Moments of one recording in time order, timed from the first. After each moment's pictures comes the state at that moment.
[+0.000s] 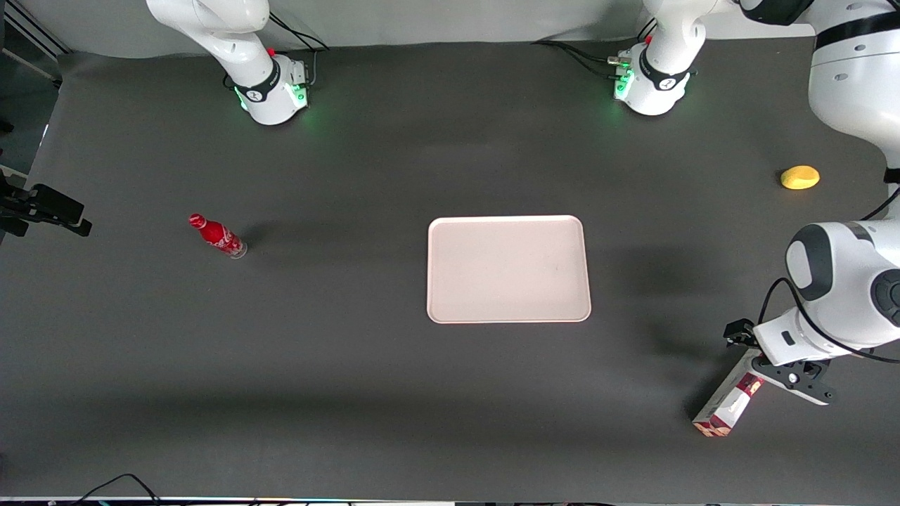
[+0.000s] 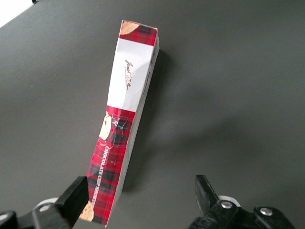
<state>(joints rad) 0.10 0.62 -0.06 -1.52 0.10 2.22 0.50</state>
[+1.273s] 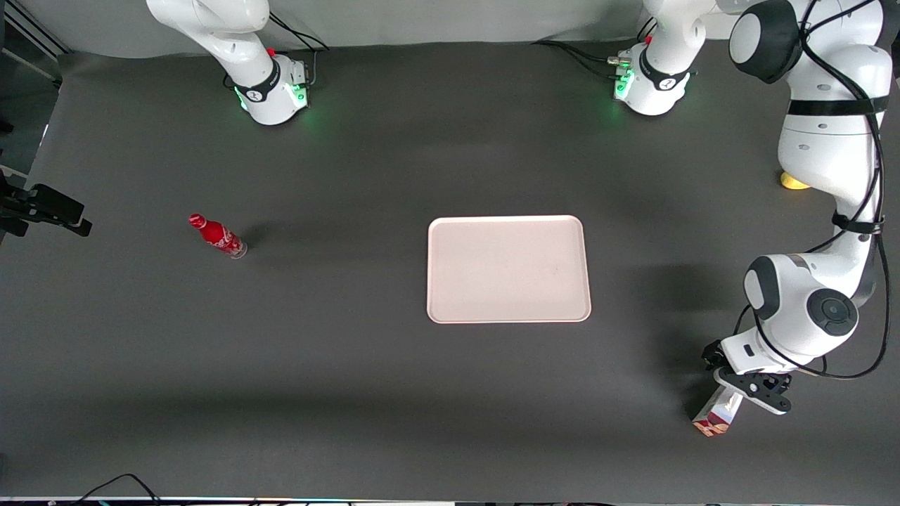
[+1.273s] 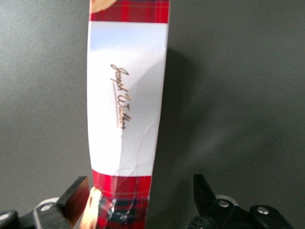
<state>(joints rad) 0.11 0.83 -0.05 -1.52 0.10 2.57 0.62</state>
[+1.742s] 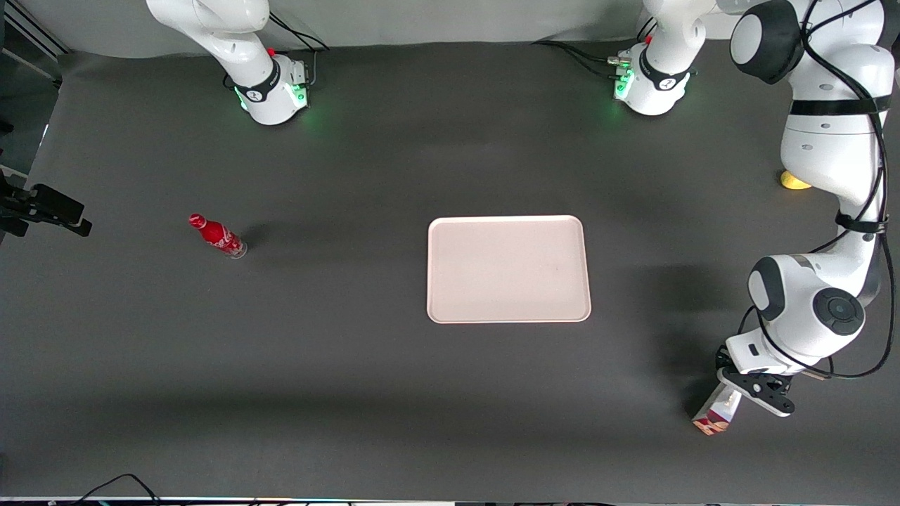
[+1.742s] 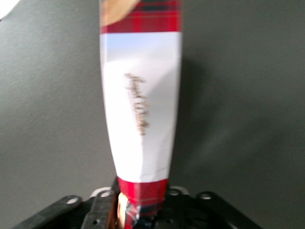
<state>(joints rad) 0.12 0.83 -0.05 -1.51 0.09 2.58 0.67</state>
